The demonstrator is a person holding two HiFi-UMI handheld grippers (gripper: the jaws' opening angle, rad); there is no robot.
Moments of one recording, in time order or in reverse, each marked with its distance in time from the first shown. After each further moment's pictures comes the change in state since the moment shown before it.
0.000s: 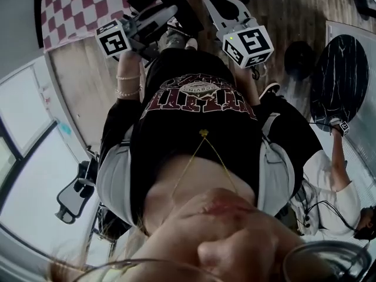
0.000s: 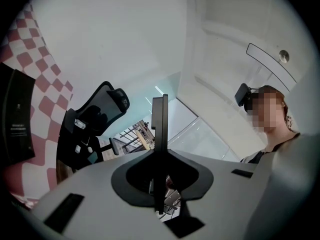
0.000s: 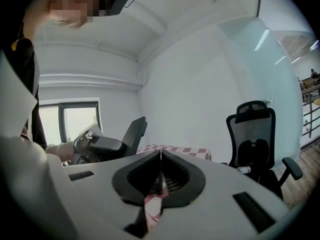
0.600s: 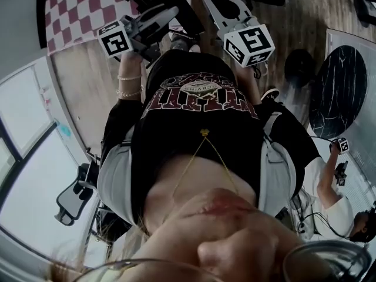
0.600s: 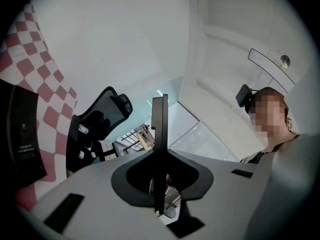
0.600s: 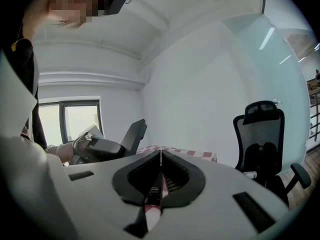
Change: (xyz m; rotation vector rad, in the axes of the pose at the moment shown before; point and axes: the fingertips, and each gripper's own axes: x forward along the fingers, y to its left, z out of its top) left arm 0.000 0.002 0.013 0.012 -0.019 0.000; right arm 0.013 -0.005 0.016 -0.028 -0.022 0.027
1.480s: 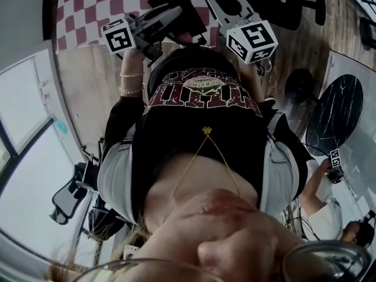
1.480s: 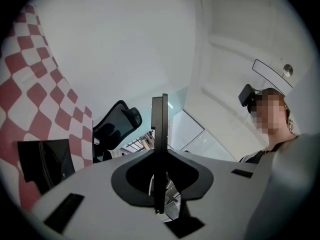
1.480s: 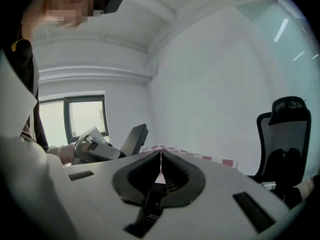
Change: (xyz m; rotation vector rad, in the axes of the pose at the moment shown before) left arm -0.103 0.094 0.118 -0.054 -0.079 0.029; right arm 0.193 0.031 0.015 -0.041 0.082 0.104
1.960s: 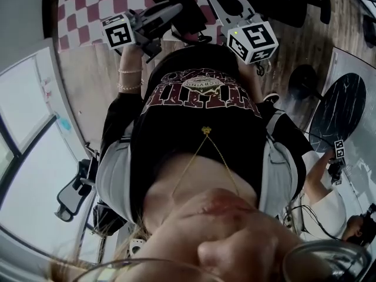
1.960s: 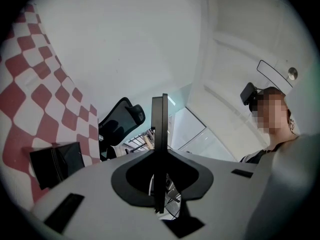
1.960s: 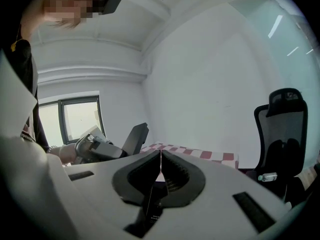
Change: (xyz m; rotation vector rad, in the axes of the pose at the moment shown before) left arm -0.006 0.016 0.000 -0.017 0.057 0.023; right arm 0.005 -0.001 -0.017 0.054 0.010 -0.032
